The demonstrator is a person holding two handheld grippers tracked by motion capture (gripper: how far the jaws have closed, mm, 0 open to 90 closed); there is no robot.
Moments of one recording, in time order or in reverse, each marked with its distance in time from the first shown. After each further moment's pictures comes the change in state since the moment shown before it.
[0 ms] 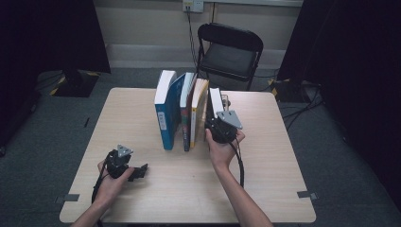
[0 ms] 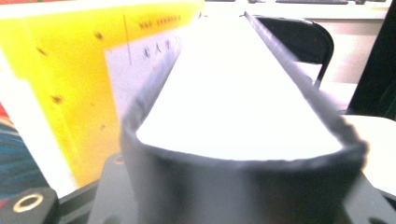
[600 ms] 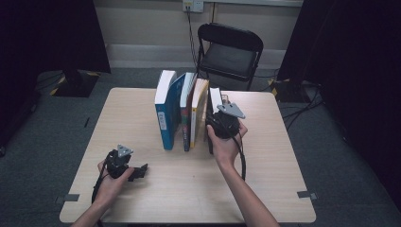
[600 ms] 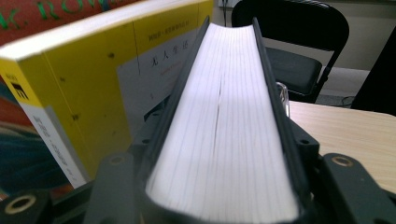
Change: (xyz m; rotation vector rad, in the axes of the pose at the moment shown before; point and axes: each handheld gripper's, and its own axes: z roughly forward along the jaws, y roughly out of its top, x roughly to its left) left arm 0.000 0.000 0.000 0.000 0.000 0.000; right arm -0.004 0.027 -0.005 0.114 0.038 -0.037
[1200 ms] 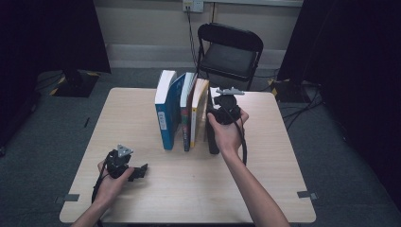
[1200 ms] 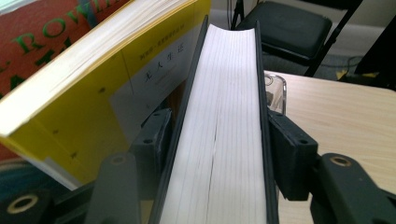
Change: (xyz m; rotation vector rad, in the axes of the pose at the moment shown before) left arm 0.000 0.000 0.000 0.000 -0.001 -0.001; right arm -0.005 0.046 0.008 0.223 0.006 0.002
